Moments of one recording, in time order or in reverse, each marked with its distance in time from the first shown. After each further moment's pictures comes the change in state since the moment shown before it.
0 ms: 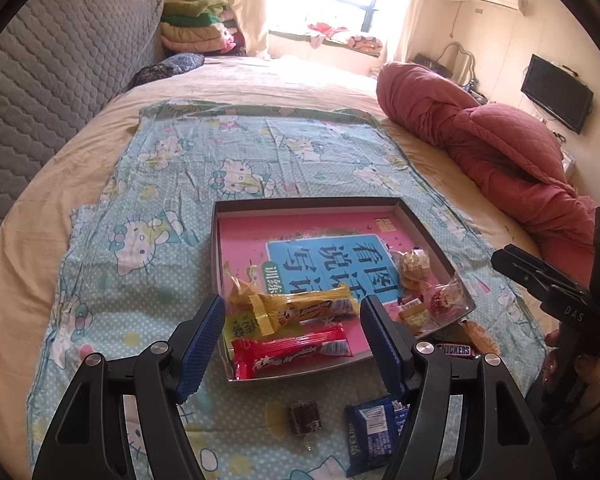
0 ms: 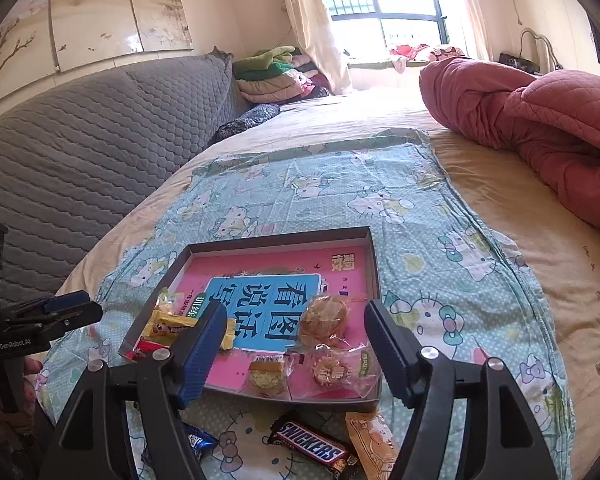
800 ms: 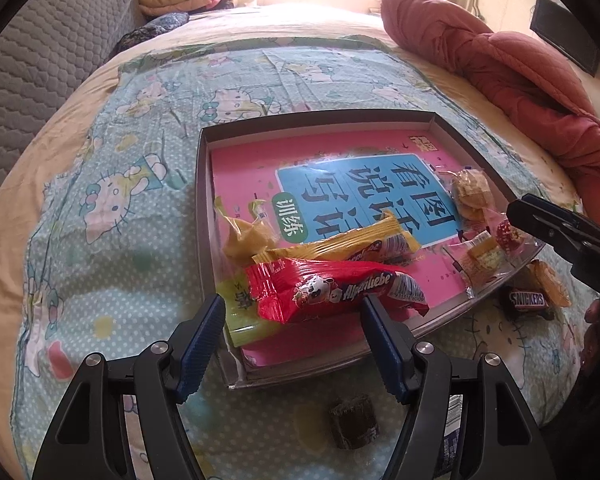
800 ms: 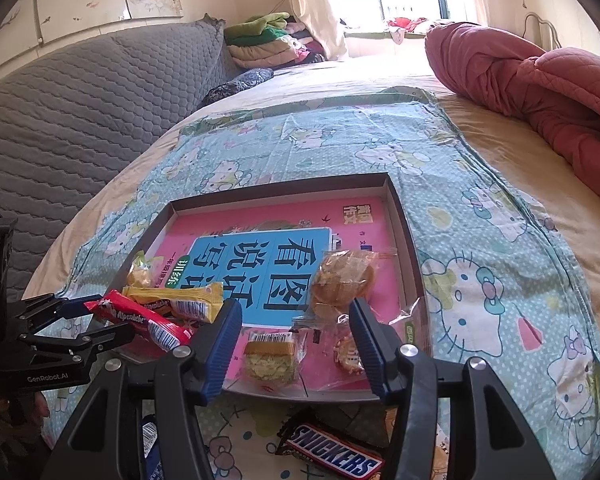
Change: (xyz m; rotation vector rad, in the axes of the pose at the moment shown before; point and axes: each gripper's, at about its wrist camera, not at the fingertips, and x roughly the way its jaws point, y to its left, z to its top) left arm 0.087 0.010 -0.029 0.097 0.204 0.075; right arm 0.063 0.016 -0.029 0.003 0.116 -0.038
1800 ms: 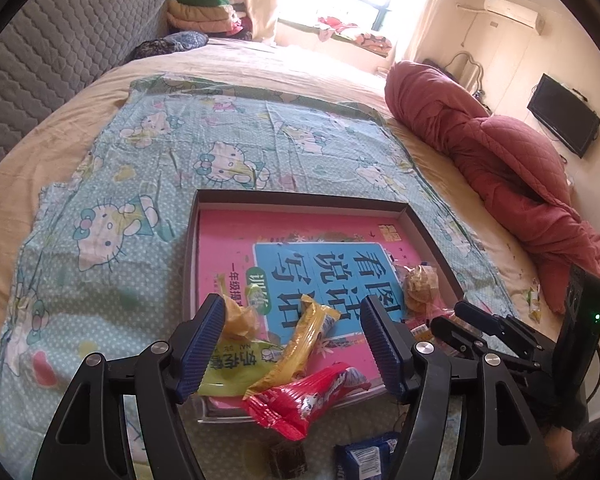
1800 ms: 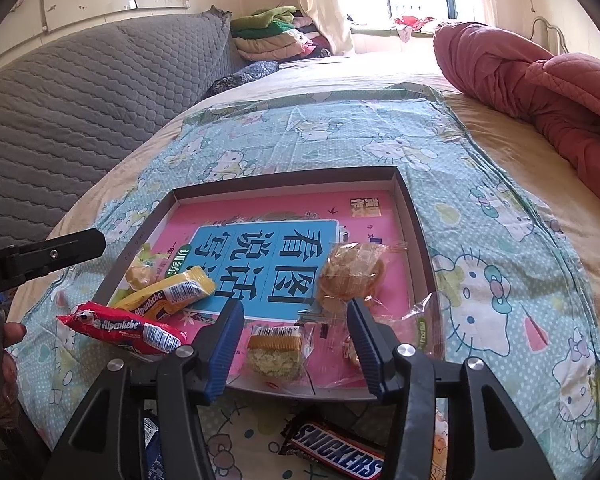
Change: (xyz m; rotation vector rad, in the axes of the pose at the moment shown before) left arm -0.040 0.008 0.030 -0.172 -0.160 -0.124; right arm 0.007 0.006 -0.003 -0.030 0.022 0.000
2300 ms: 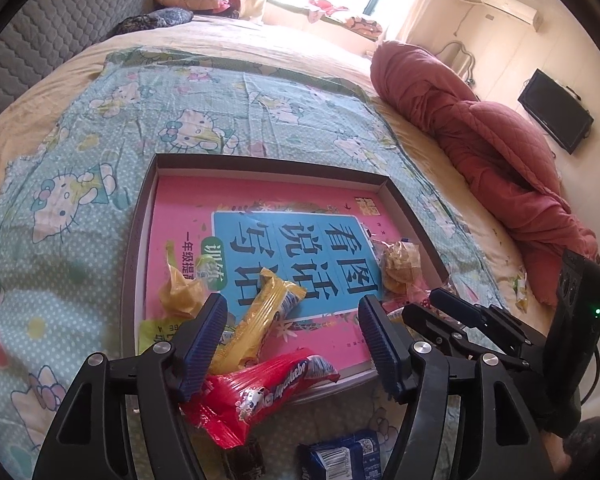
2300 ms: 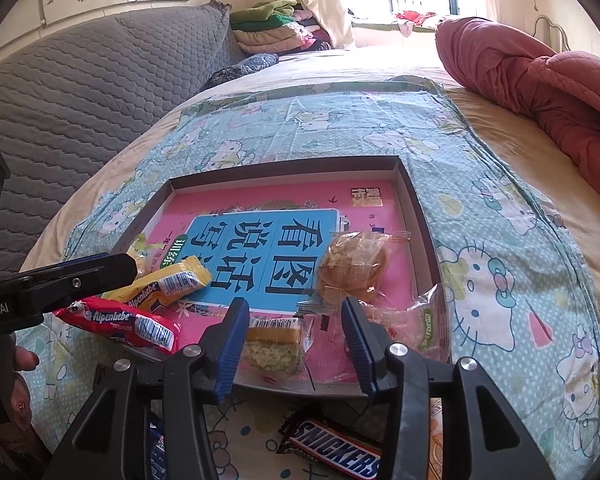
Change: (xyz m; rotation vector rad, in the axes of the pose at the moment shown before) left arm 0.029 -0.020 -0.012 -0.027 0.068 -0.080; right arm 0.008 0.002 -0.004 -0.009 0.028 -0.008
